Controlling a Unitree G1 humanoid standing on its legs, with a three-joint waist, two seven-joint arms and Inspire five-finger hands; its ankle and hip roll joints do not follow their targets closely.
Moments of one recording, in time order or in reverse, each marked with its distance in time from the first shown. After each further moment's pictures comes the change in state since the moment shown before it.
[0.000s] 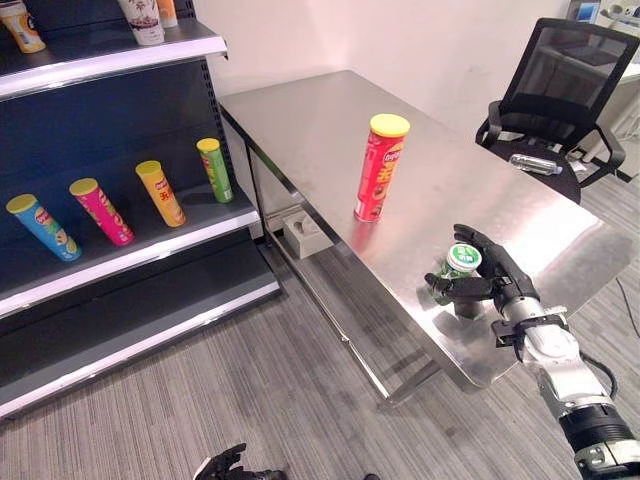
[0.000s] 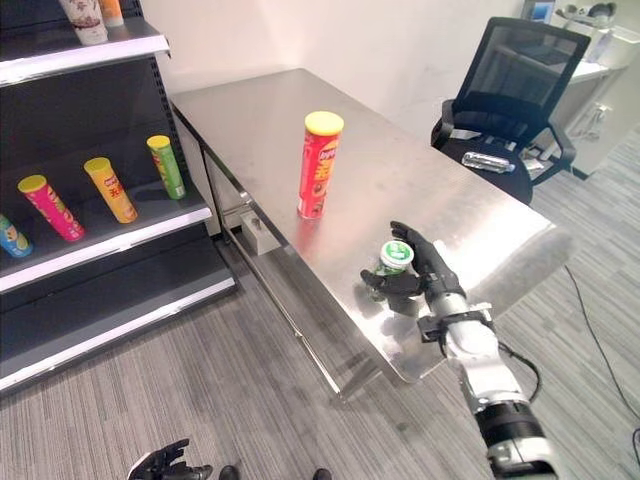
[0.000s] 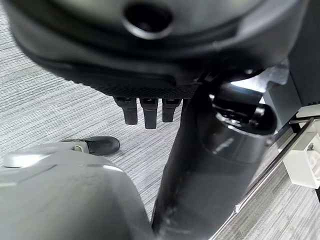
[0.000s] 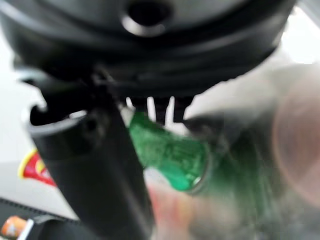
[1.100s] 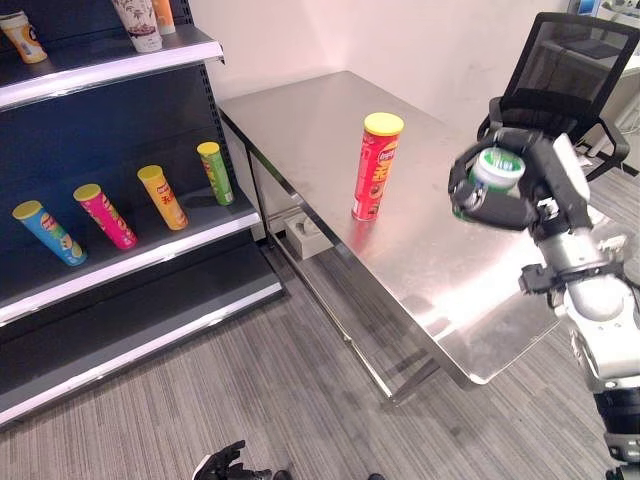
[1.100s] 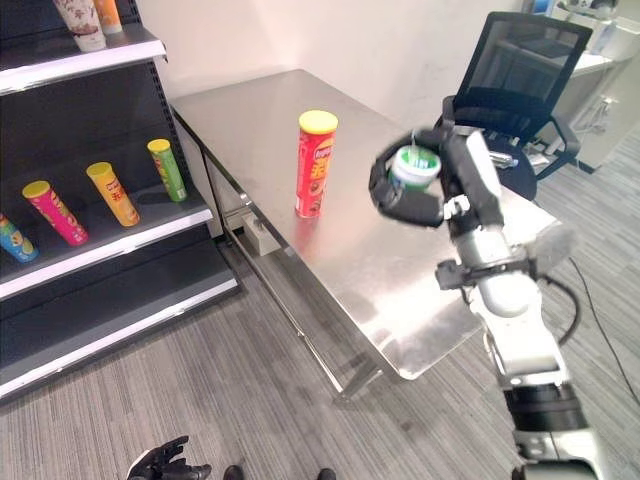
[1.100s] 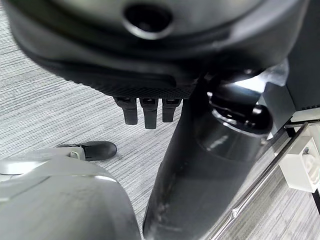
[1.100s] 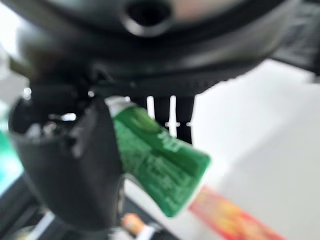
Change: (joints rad) left arm -0.004 -0.002 0.018 -0.006 0.001 0.001 0.015; right arm -0.152 -0.158 -0.161 -0.456 0.018 -0.069 -0.036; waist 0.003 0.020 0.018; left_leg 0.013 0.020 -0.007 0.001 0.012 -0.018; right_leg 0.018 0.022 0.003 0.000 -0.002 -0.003
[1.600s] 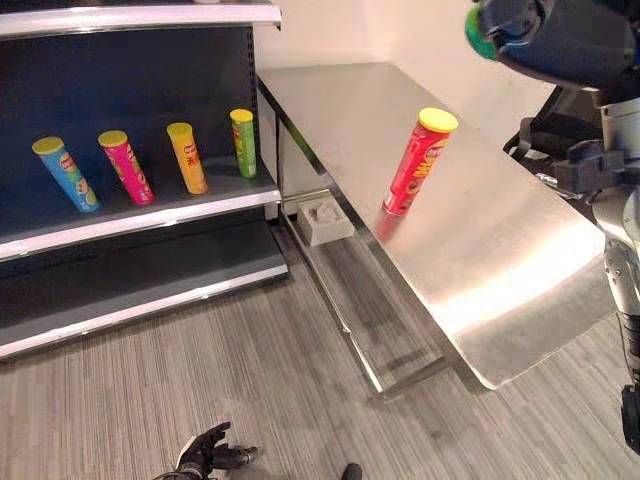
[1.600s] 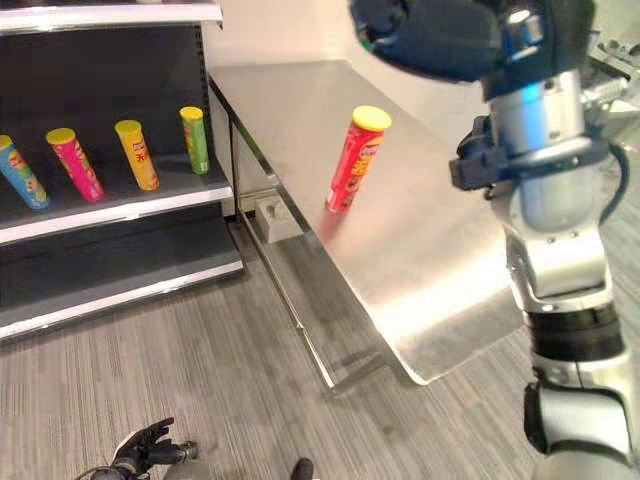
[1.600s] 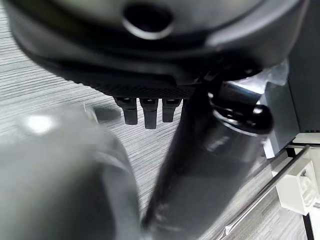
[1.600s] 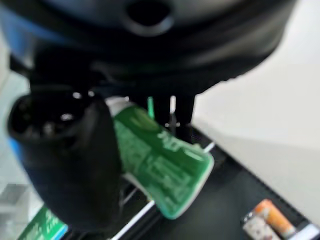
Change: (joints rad) left arm -0.080 0.048 -0.019 0.015 -0.038 -0.001 0.000; right arm -0.344 -0.088 0.109 -0.064 0.102 -0.098 -0.046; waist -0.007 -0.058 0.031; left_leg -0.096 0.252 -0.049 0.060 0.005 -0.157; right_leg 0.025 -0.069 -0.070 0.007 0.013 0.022
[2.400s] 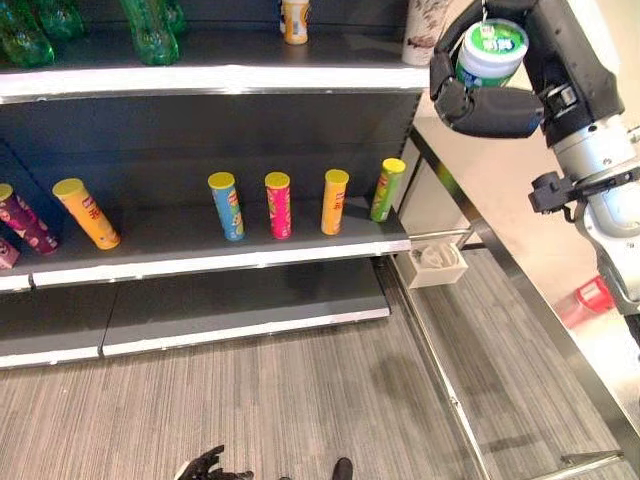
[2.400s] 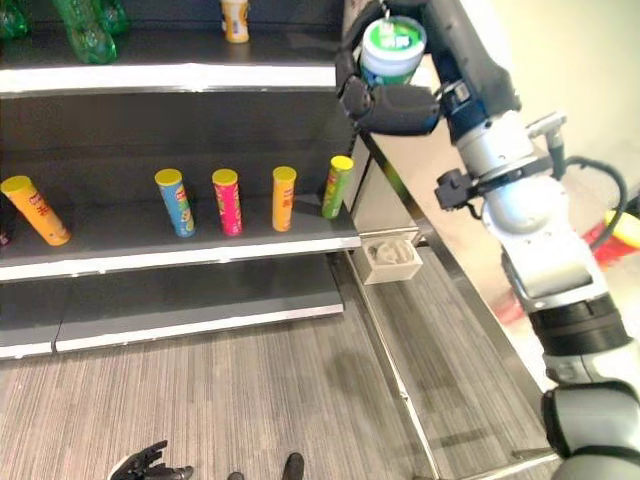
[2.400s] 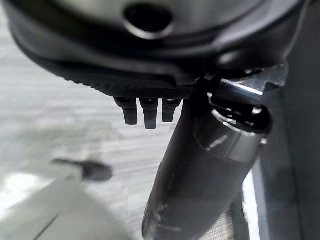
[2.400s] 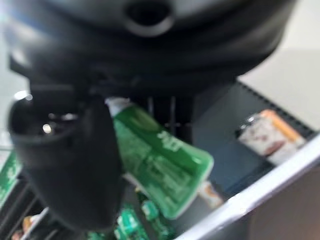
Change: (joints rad) left arm 0.081 -0.032 0.076 0.020 -0.002 0.003 0.020; right arm -0.050 -0.087 0.184 0.208 -0.078 0.076 0.003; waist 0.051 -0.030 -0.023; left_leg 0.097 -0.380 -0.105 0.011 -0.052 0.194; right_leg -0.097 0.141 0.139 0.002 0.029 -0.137
